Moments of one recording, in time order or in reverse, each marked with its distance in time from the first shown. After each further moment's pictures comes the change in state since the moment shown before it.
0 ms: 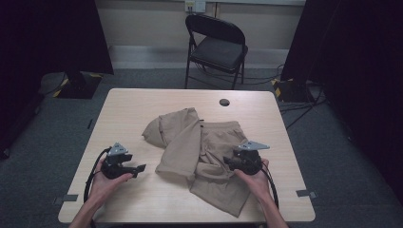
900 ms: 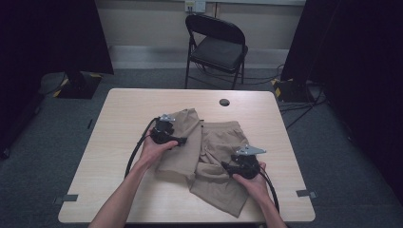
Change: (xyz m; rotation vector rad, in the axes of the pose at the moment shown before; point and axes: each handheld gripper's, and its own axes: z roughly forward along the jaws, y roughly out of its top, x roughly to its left) left arm -0.033 0.104 0.129 0.070 -0.080 0.033; right arm -0.001 -0.018 0.011 0.015 0.030 -0.023
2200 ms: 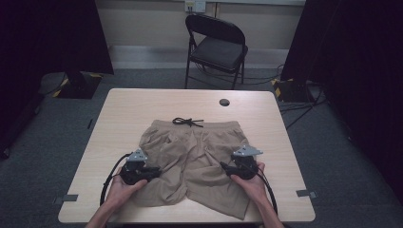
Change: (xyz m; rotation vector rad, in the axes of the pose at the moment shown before) left arm -0.020 -0.116 -0.095 -0.019 -0.155 0.038; right arm 0.008 0.003 0.003 0.017 -0.054 -0.036
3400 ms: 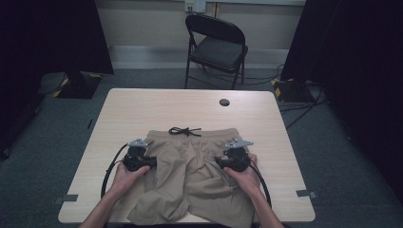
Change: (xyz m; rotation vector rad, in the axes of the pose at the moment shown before) left arm 0.029 0.013 0.017 -0.005 -0.024 -0.119; right arm 0.003 0.023 0.022 0.048 0.032 0.007
